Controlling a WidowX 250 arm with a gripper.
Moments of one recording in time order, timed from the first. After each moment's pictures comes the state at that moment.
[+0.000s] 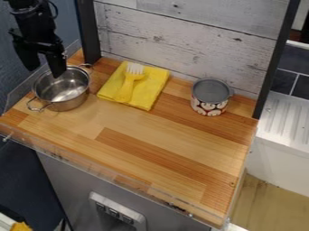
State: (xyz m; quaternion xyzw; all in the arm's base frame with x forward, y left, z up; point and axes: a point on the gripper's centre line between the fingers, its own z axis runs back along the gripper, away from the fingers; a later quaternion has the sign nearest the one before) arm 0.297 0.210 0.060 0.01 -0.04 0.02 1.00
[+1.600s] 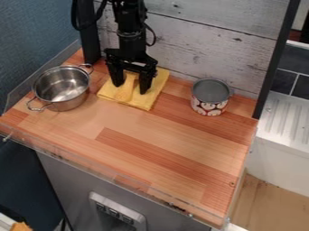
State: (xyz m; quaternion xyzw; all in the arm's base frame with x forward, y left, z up) arm 0.388 0.099 0.003 0.01 -0.01 0.03 1.00
